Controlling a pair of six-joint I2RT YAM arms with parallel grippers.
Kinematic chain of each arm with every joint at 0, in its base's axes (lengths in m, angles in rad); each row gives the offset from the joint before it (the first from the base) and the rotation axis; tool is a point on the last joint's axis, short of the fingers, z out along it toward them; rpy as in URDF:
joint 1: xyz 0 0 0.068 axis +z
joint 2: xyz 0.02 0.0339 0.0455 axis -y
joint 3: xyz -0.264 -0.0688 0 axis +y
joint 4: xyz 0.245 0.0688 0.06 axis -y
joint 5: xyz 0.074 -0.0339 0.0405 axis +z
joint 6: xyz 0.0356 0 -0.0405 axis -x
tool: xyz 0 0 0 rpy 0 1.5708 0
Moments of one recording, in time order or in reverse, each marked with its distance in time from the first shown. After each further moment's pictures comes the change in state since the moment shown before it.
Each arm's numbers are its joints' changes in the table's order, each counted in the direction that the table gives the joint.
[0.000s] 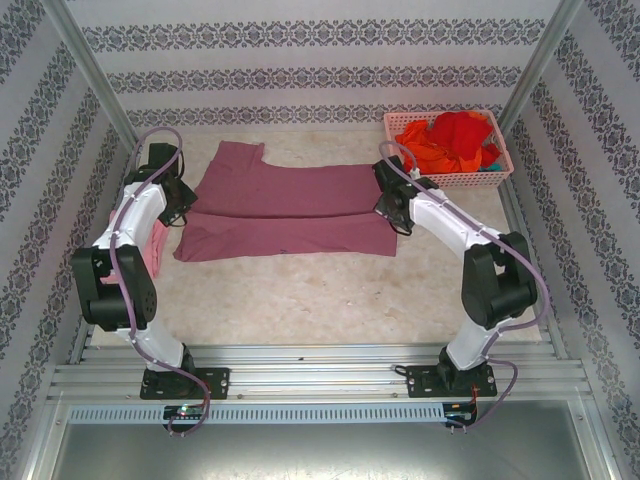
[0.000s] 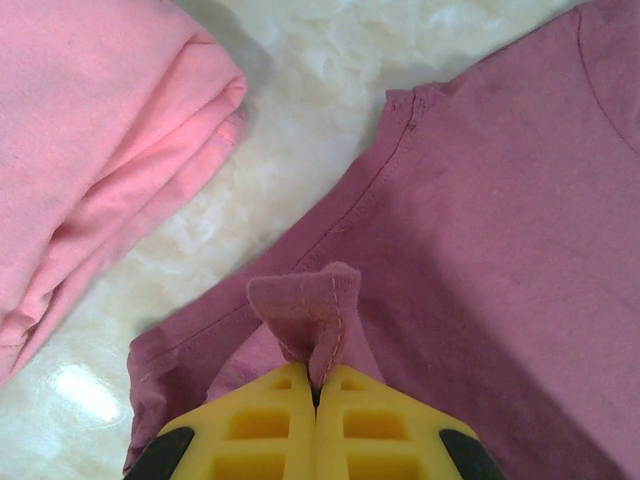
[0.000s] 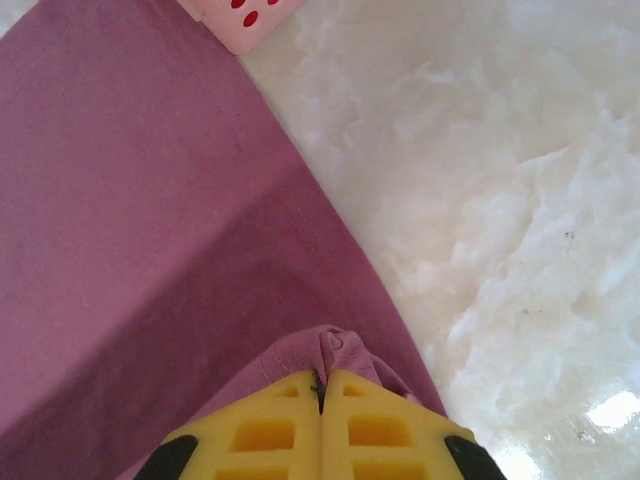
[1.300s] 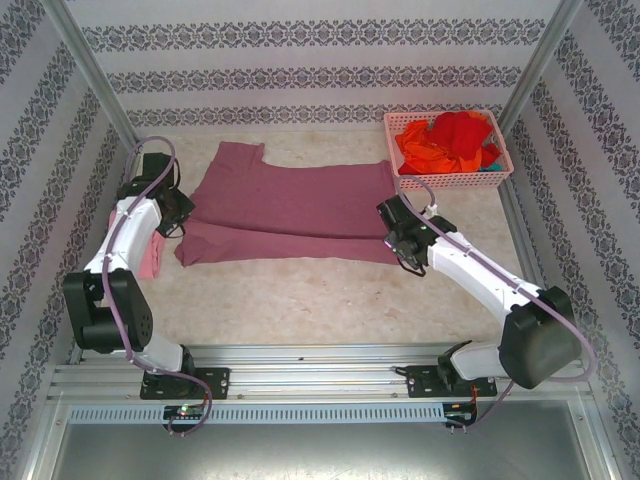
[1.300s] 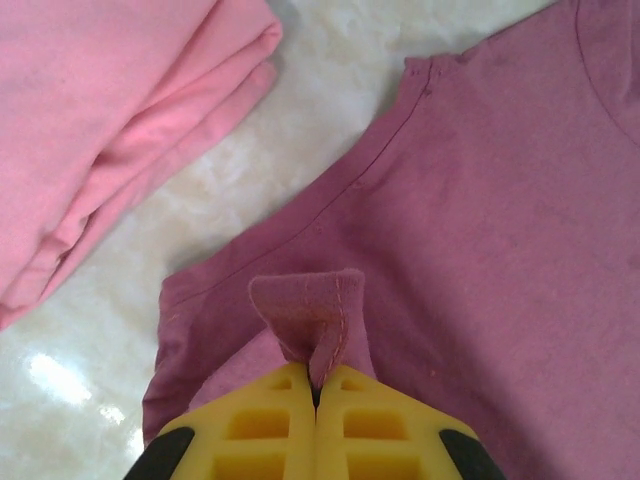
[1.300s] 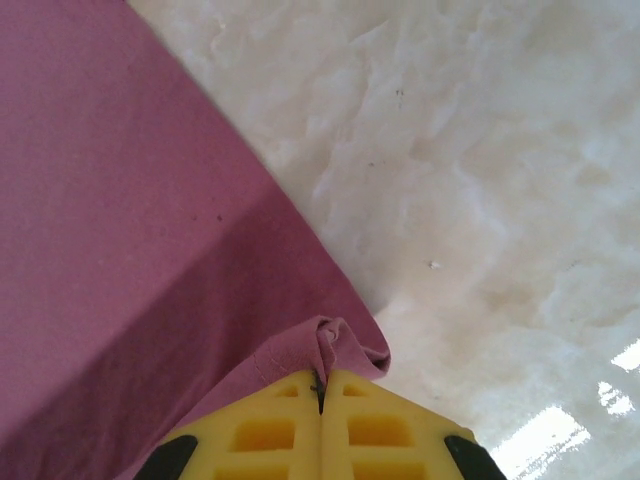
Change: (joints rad) left arm 0.000 0.136 0.102 -0.013 -0.030 0.049; right arm 0.117 0.369 0.333 -0.056 -0.073 -0.245
